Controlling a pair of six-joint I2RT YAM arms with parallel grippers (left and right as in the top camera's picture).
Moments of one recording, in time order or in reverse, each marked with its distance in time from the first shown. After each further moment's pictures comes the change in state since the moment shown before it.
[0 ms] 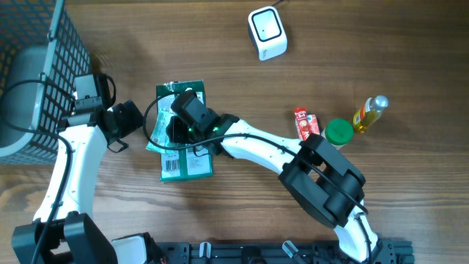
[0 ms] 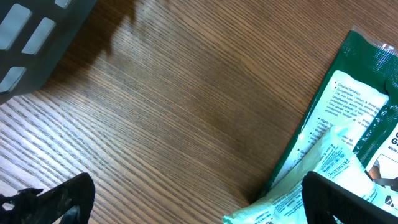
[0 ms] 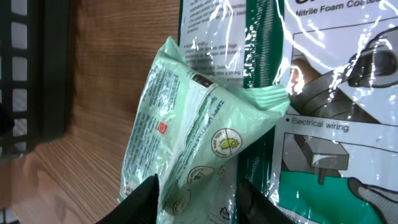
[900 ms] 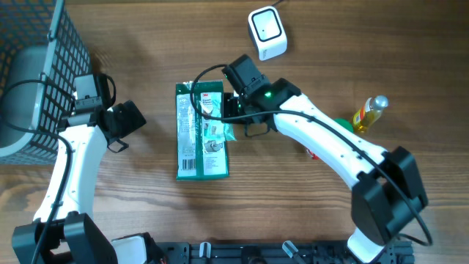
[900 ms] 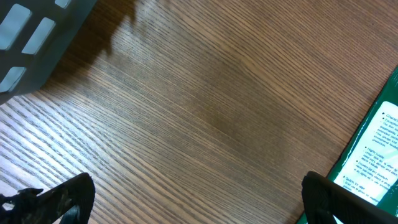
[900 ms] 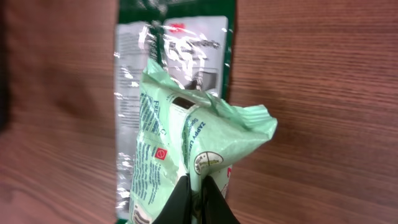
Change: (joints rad) left arm 0.000 0.000 0.000 0.000 0.000 0.000; right arm -0.228 -0.287 0.007 -0.551 0.029 -0.262
